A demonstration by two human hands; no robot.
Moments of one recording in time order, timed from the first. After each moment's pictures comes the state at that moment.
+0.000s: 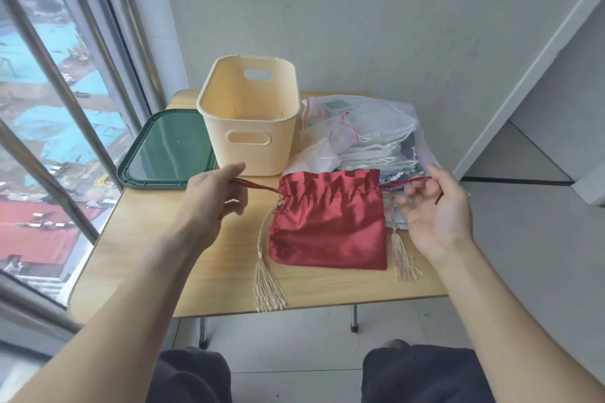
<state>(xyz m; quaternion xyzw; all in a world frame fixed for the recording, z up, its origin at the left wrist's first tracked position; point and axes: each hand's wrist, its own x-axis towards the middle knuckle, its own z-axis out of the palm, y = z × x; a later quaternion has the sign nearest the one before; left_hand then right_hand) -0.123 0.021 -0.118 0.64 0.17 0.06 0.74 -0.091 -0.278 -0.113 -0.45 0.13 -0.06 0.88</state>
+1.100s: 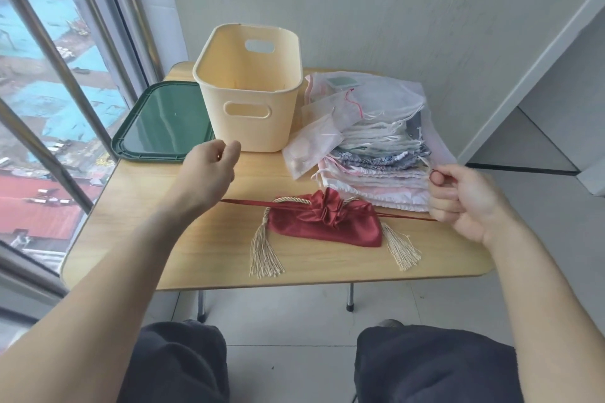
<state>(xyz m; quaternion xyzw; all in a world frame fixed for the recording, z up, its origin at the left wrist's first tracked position) -0.127 0.029 -0.124 0.87 0.11 0.09 0.47 -0.083 -0.330 -0.108 -0.67 0.14 0.13 0.72</state>
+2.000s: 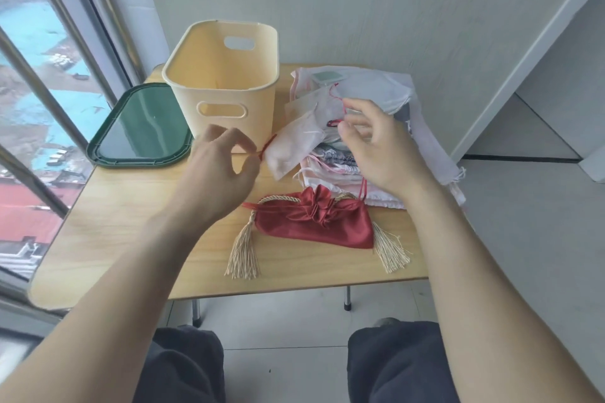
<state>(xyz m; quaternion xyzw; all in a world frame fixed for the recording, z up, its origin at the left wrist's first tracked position) -0.127 -0.014 -0.114 0.93 0.01 0.17 0.33 -0.064 -0.252 -0.089 -0.90 -0.17 -0.07 0.41</state>
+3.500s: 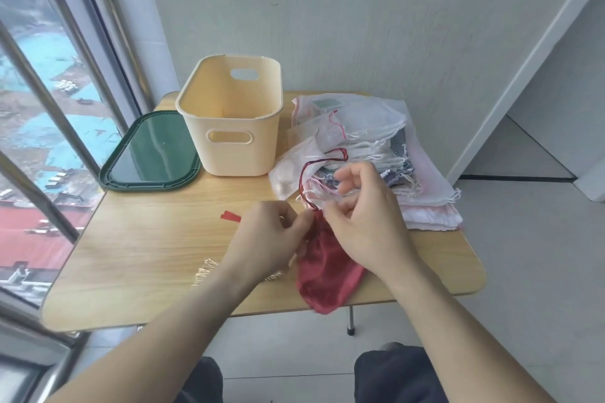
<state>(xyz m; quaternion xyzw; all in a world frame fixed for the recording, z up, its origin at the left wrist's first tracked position) -0.162 -0.071 -0.113 0.88 0.04 -0.01 0.48 -0.132 -0.229 -0.107 -0.87 -0.14 -0.13 0.45</state>
